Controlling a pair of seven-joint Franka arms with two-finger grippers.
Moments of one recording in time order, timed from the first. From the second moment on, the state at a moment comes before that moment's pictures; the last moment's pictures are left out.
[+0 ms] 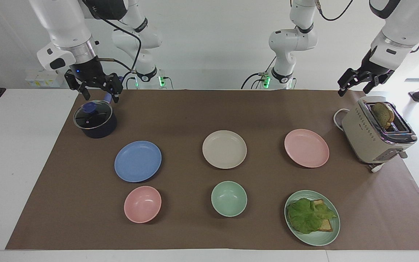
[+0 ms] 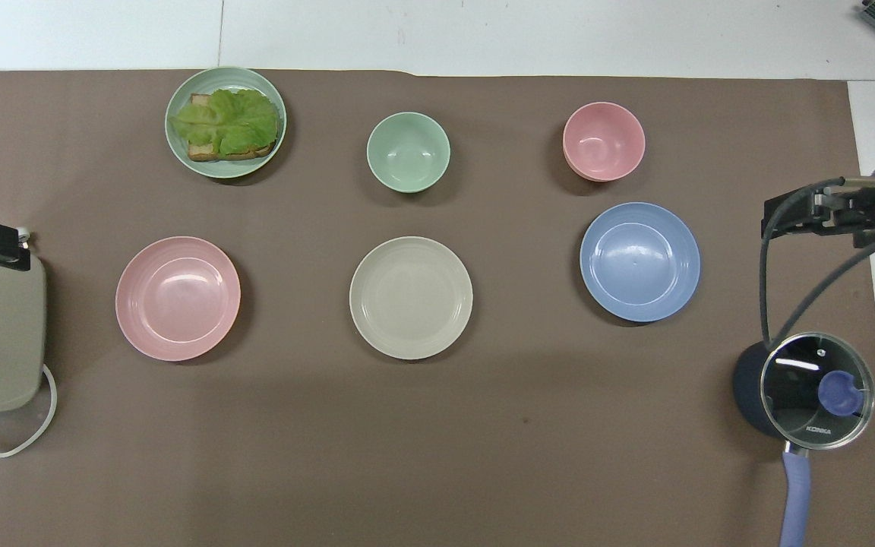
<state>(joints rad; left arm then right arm) 0.01 -0.04 -0.01 -1.55 -0.02 1.49 -0.09 0.06 0.05 -0.01 -1.46 -0.03 1.53 0.16</state>
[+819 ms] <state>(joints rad) 0.05 -0.04 -0.01 -1.60 -0.02 1.51 -0.09 0.06 0.05 -0.01 -1.46 -0.03 1.53 0.16</state>
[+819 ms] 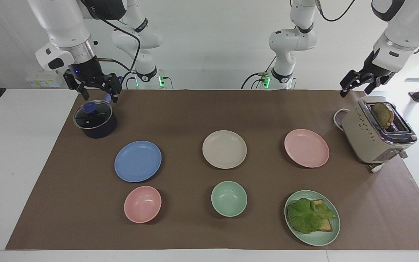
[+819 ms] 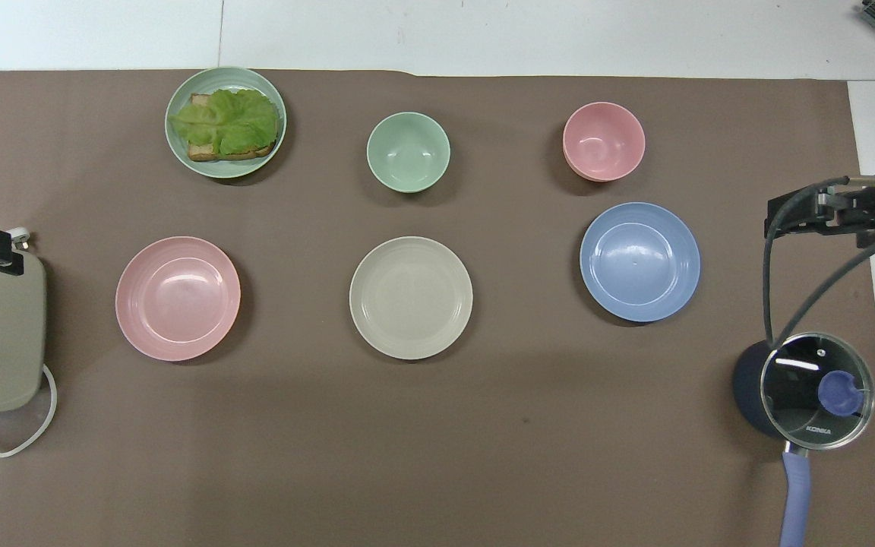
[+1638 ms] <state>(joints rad) 0.17 0.02 -0.01 -2.01 -0.02 2.03 -0.08 0.06 0.05 -0.01 -1.46 -0.03 1.53 0.16</state>
